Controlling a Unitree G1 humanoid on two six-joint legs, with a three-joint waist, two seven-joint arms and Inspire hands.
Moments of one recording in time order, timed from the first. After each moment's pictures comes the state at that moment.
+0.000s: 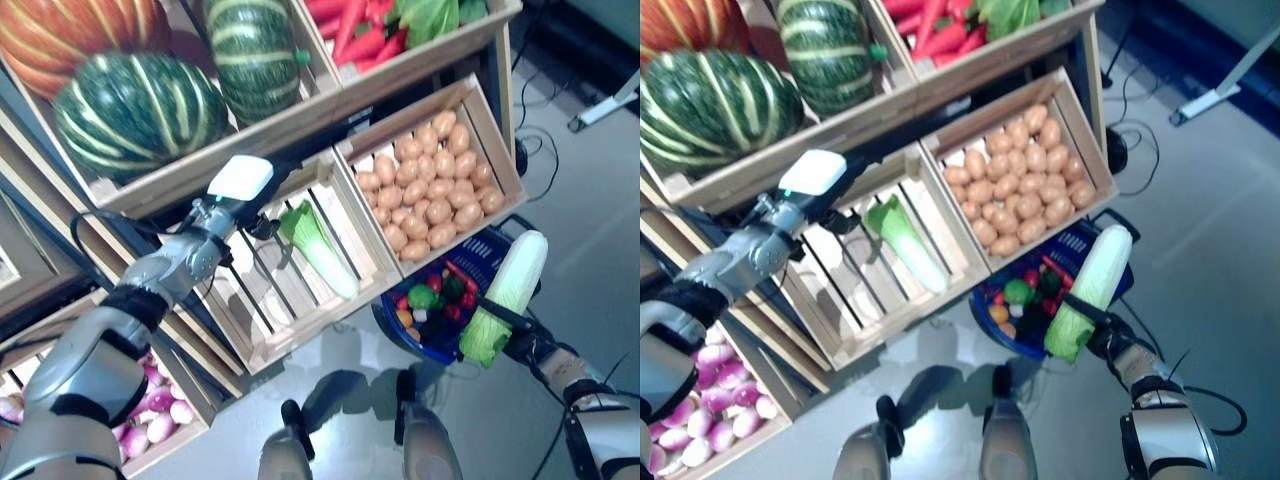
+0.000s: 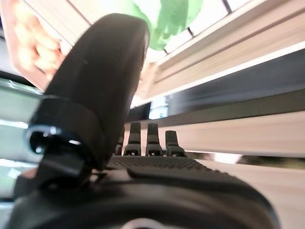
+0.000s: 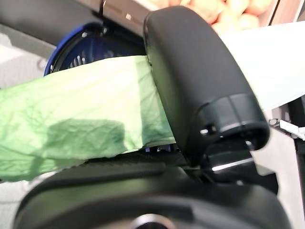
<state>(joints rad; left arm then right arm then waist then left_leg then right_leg) -1.03 0.82 -0.83 0.80 0.50 -0.35 0.39 -0.61 -0.60 0.04 1.27 1.05 0.20 0.15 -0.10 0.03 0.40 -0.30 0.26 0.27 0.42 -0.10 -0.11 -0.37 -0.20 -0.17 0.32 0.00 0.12</state>
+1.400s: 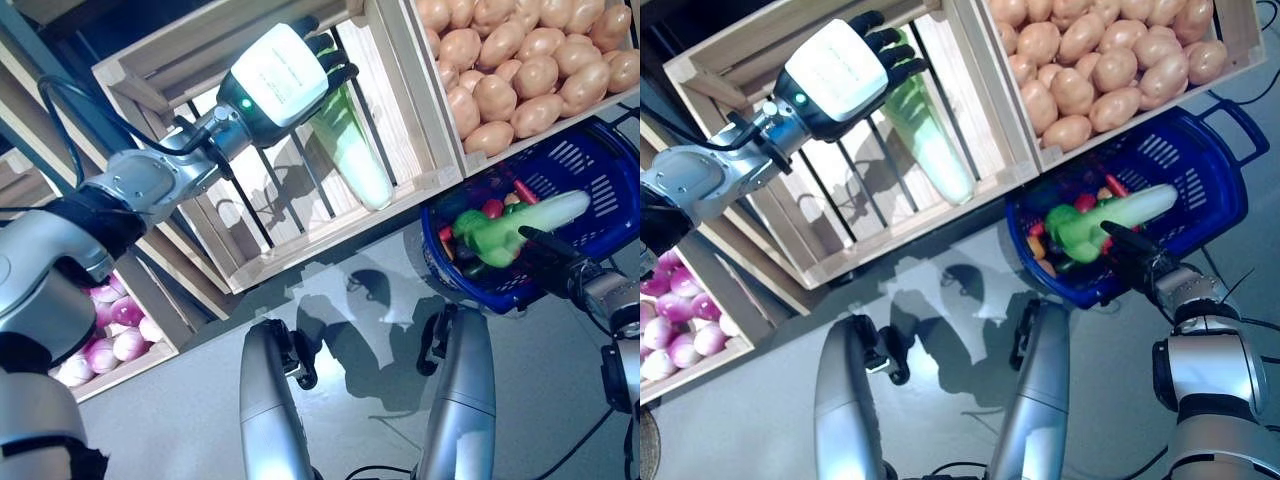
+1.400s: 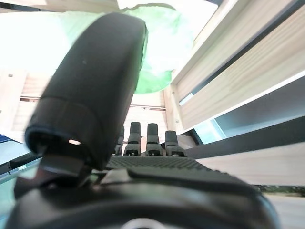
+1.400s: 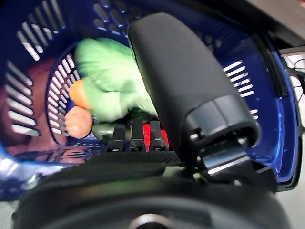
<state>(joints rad) -1.47 0.97 -1.25 0.61 0.71 -0.15 0.57 -0.96 -0.80 0.10 1.38 1.28 0.37 0.01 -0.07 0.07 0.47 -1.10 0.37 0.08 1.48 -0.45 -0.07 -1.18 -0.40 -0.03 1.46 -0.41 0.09</state>
